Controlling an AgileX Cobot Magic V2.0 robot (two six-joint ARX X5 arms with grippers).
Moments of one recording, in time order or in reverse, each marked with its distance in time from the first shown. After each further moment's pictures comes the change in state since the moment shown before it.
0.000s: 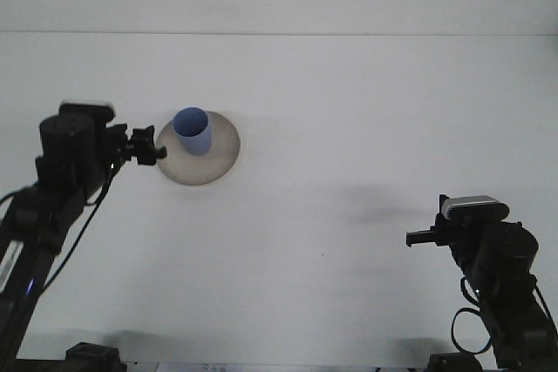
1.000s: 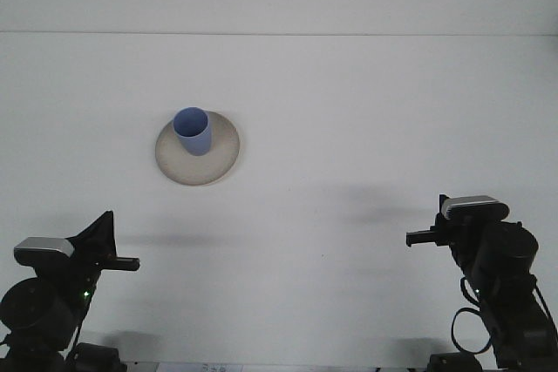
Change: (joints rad) left arm 0.000 -0.809 -0.597 0.089 -0.055 -0.088; right arm 0.000 0.000 0.000 0.000 0.000 0.000
